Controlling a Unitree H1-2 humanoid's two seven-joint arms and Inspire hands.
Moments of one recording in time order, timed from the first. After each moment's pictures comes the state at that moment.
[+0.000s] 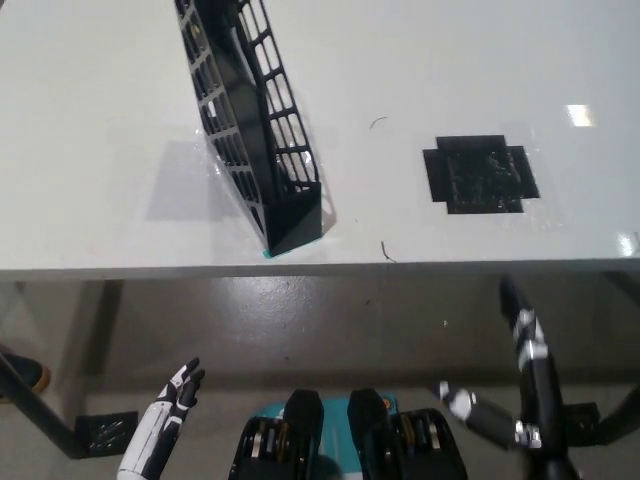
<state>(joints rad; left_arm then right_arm) 0.01 0.16 -0.02 0.26 0.12 -0.24 -0.05 0.04 -0.08 0.24 0.07 -0.14 -0.38 -0.30</state>
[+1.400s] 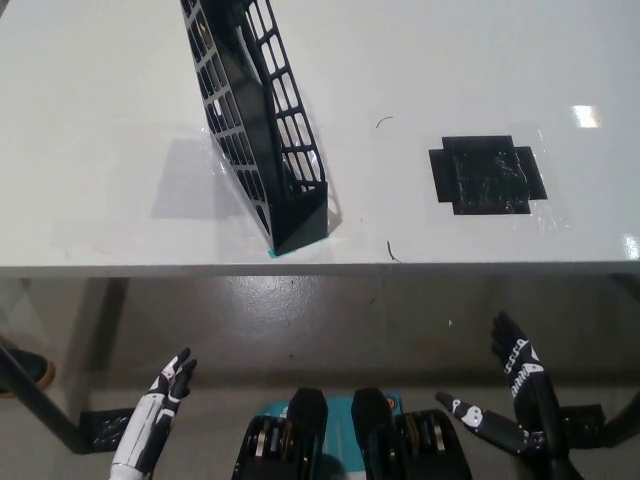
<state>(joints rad) -0.01 0.15 0.00 0.28 0.12 -0.27 -0.05 -0.03 -0.06 0.10 0.33 0.06 -0.40 -0.05</state>
